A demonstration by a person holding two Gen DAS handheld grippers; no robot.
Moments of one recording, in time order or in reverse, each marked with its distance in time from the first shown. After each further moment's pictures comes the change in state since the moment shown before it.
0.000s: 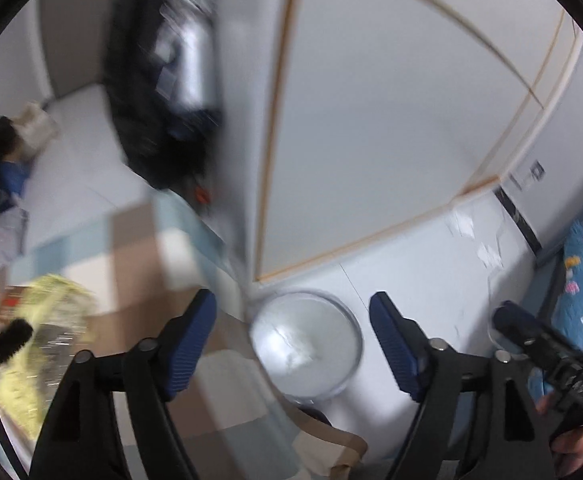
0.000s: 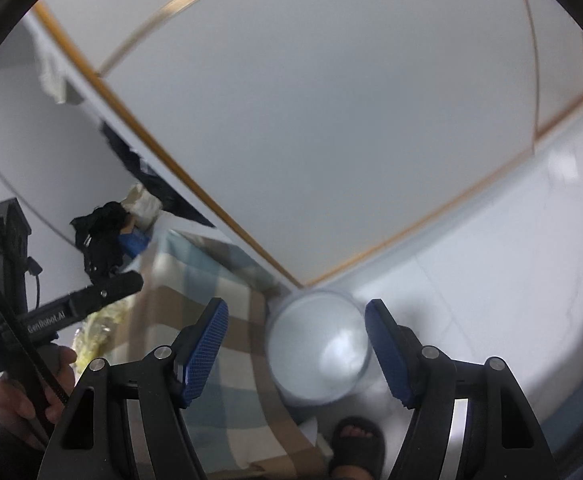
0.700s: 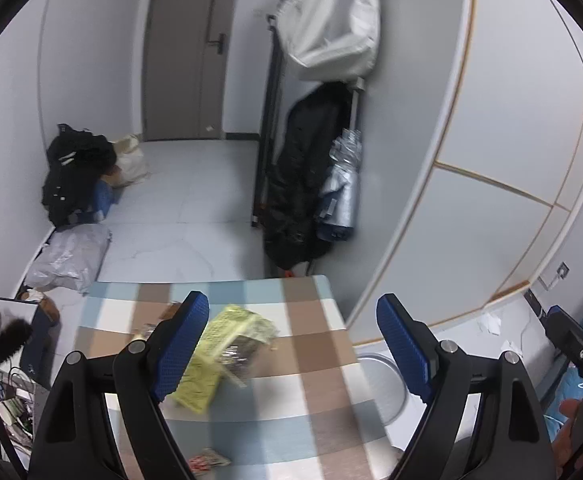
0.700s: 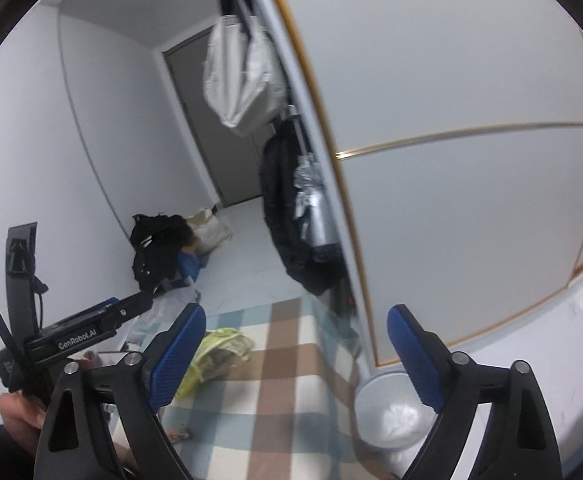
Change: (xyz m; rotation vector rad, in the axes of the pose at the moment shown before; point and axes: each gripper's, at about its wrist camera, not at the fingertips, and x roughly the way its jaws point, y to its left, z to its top) left arm -0.151 0.110 -0.034 -0.177 -0.332 0.148; right arm -0.097 0.206 -0.010 -0.303 -0.251 0.105
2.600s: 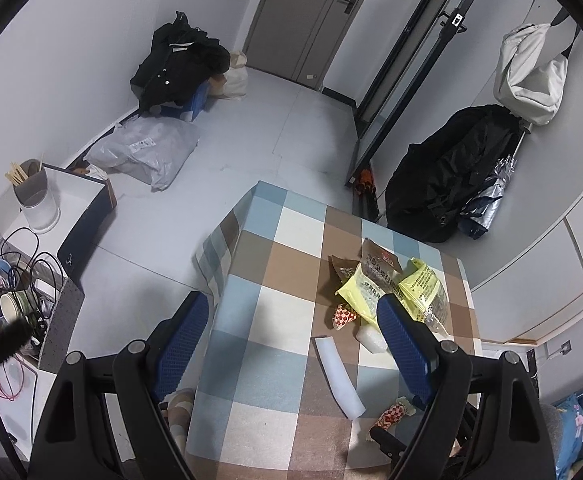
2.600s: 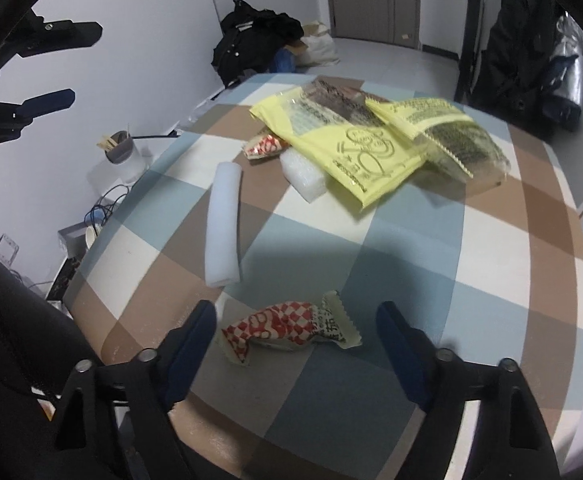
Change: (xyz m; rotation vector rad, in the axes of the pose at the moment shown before) left arm -0.002 0.230 -0.073 -0.363 0.152 0.077; right arm 0.186 0.200 -0.217 -0.423 0.592 0.177
